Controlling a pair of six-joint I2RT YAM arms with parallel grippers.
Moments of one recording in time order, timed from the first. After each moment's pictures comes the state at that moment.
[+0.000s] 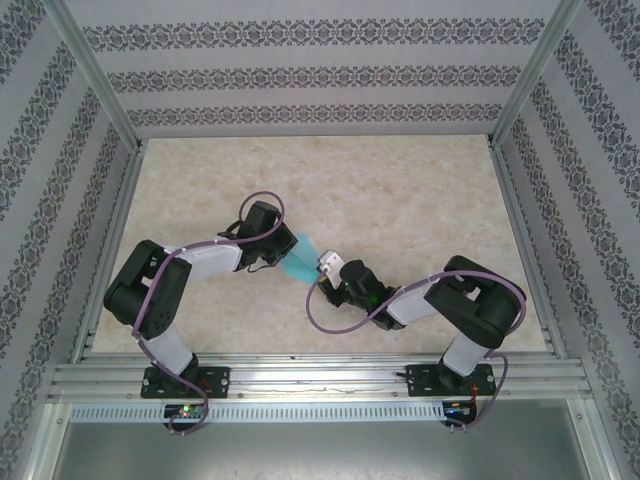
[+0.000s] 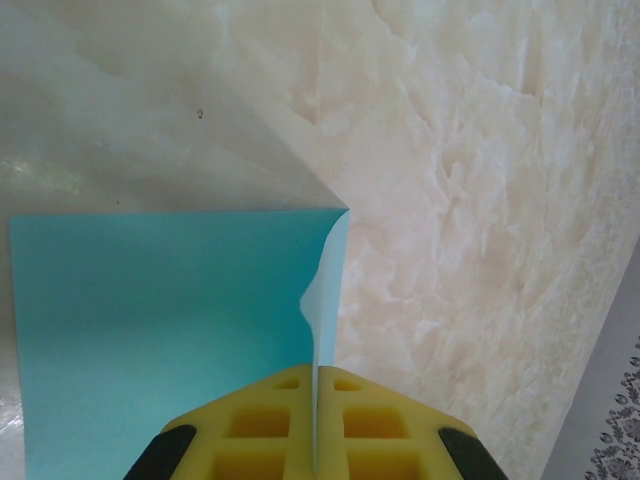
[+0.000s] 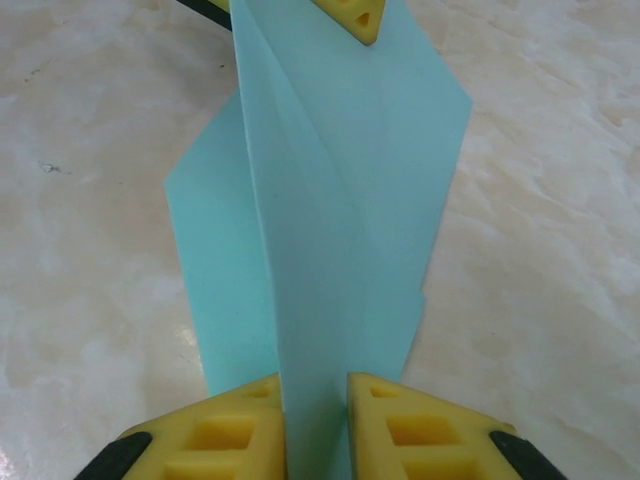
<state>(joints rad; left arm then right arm) -0.47 1.69 0.86 0.01 0.19 -1.24 0.87 1.68 0.44 0.67 0.07 0.01</state>
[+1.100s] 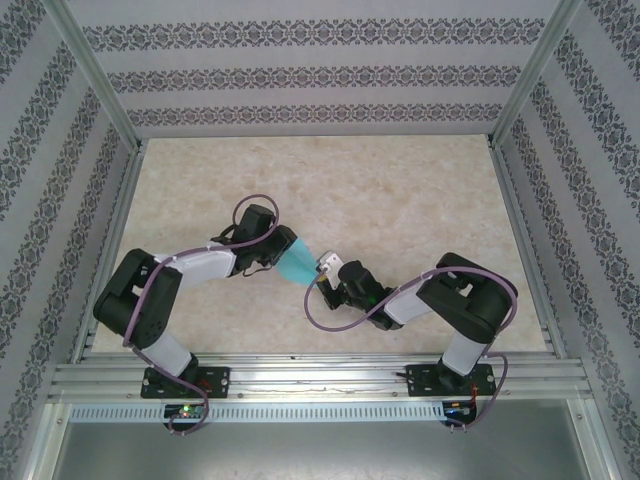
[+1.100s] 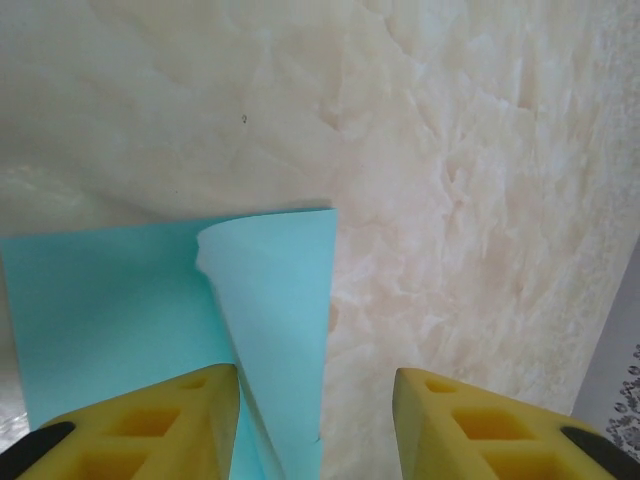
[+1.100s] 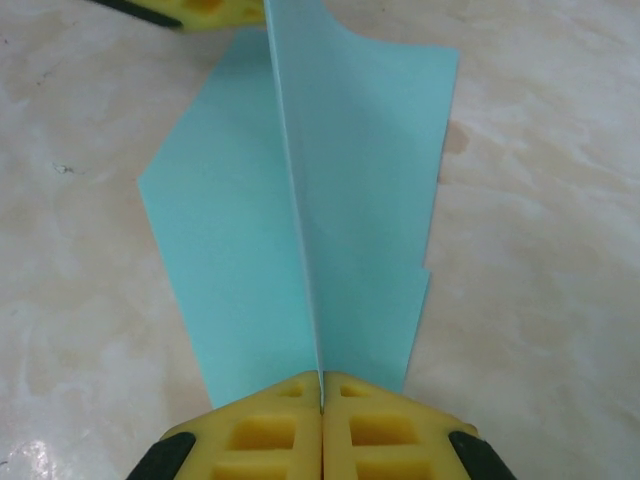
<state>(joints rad) -0.46 1.60 0.79 0.00 0.15 -1.24 0.87 1.73 0.44 0.71 0.04 0.09</state>
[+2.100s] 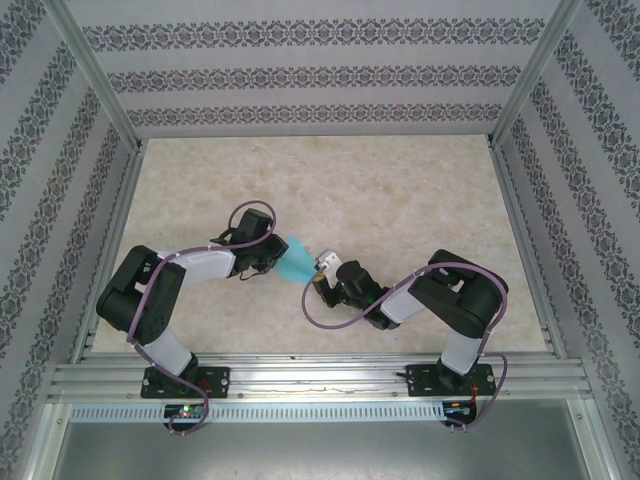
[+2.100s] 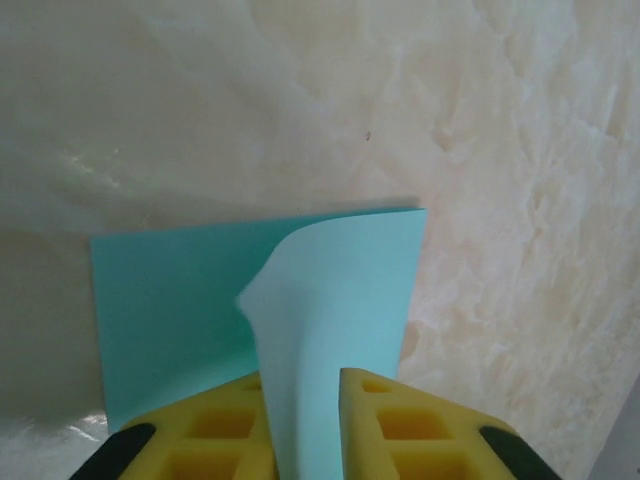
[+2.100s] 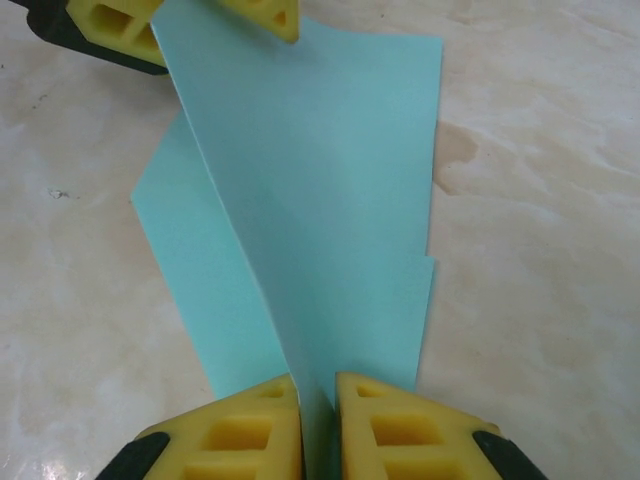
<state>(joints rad) -0.44 1.65 0.78 -0.02 0.15 -1.28 0.87 1.78 0.46 0.76 0.03 0.12</state>
